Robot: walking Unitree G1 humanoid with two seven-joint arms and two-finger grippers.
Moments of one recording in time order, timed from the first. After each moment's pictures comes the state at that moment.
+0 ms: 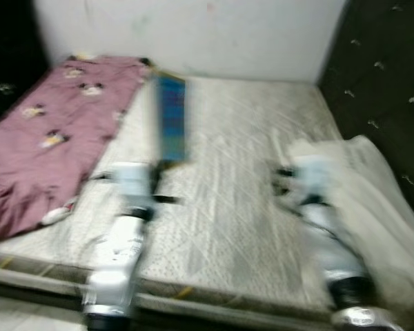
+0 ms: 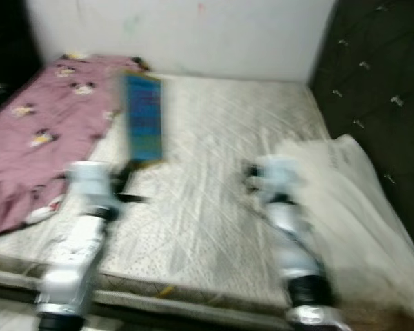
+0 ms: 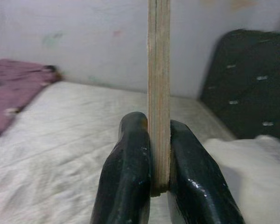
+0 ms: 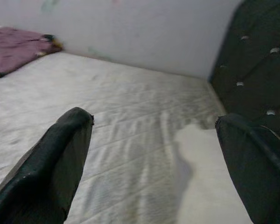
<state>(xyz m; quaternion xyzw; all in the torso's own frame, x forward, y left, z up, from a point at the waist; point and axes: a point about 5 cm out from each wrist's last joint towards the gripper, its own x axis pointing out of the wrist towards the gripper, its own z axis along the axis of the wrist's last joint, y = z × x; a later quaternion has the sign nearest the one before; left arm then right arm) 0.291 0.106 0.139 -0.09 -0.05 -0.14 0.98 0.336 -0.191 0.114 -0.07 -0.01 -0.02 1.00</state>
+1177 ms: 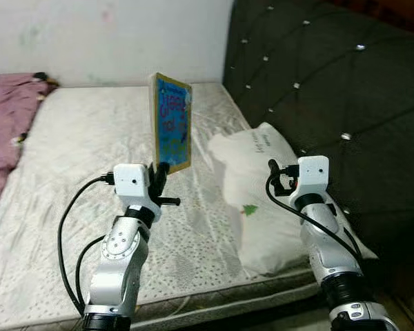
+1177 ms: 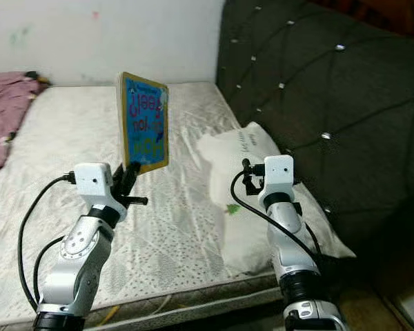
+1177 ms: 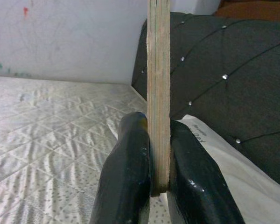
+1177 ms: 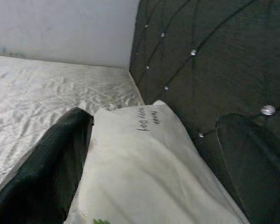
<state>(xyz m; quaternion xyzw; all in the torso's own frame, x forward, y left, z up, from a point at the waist) 0.293 0.122 0.134 -0.08 -0.04 -0.09 0.99 0.342 -0.174 0.114 -0.06 -0.01 0.00 1.00</state>
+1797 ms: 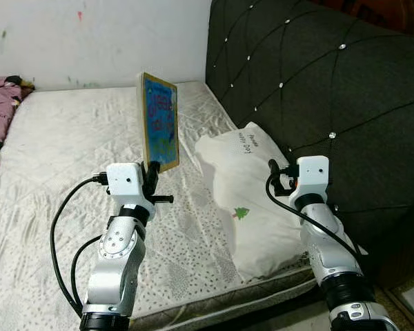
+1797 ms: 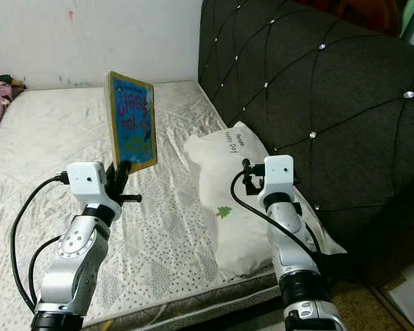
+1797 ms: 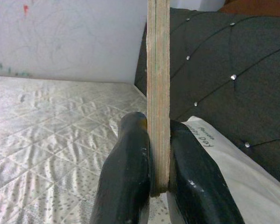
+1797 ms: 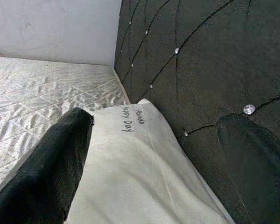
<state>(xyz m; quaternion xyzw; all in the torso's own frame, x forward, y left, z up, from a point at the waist) 0.294 0.128 0.135 -0.08 -0.04 -0.06 0.99 0.342 -0.173 0.115 -0.06 -0.01 0.00 1.00</state>
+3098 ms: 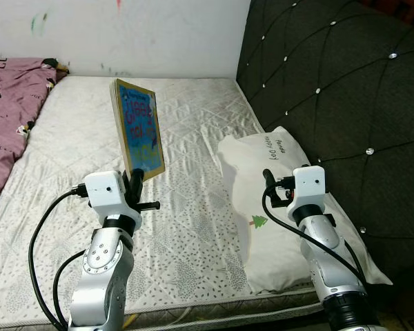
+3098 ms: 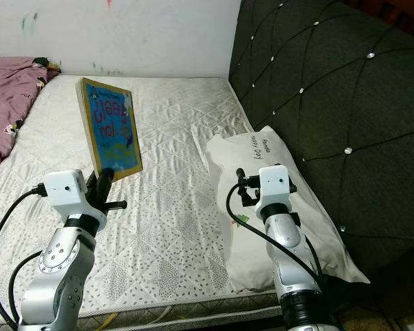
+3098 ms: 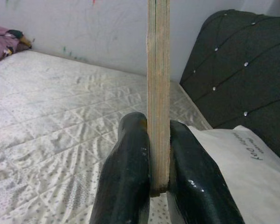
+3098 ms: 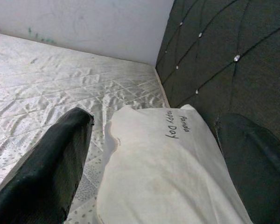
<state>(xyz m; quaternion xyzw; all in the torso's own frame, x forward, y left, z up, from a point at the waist) 0.273 0.146 0.136 -0.10 -0.02 -0.01 0.99 0.321 -0.165 0.108 -0.07 -0.01 0.03 1.00</state>
